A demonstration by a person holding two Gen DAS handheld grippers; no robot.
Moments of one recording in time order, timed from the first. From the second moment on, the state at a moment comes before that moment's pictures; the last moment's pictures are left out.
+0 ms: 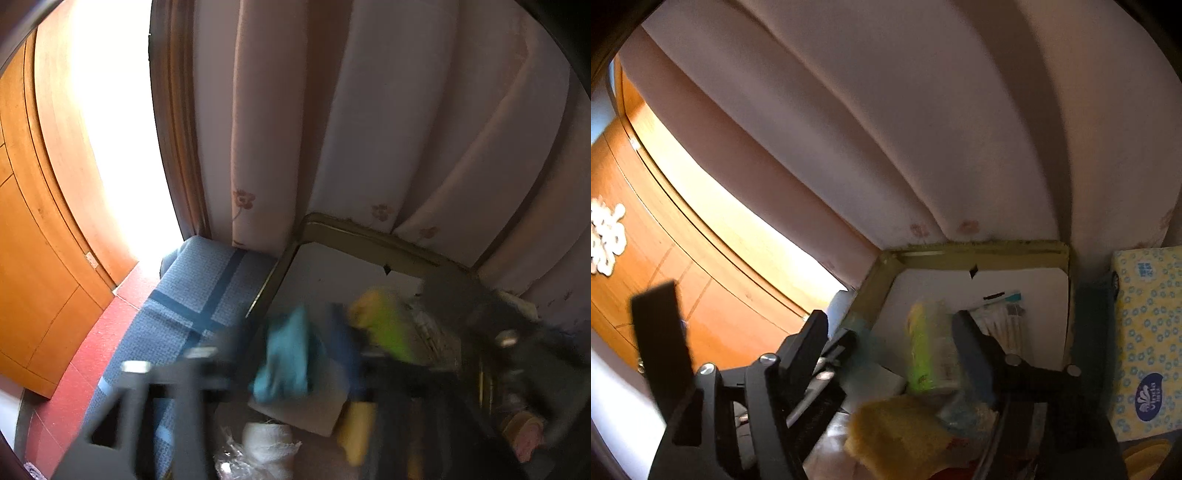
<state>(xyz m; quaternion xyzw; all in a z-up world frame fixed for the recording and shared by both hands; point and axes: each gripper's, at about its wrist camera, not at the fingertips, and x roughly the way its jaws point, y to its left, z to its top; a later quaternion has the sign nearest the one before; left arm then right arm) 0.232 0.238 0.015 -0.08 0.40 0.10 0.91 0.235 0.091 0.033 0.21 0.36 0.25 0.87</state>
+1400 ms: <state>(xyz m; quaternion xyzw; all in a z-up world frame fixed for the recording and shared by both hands) 0.110 0.234 0.043 -0.03 0.13 0.19 0.97 0.071 0.069 0.040 0.05 0.02 0.04 1.00</state>
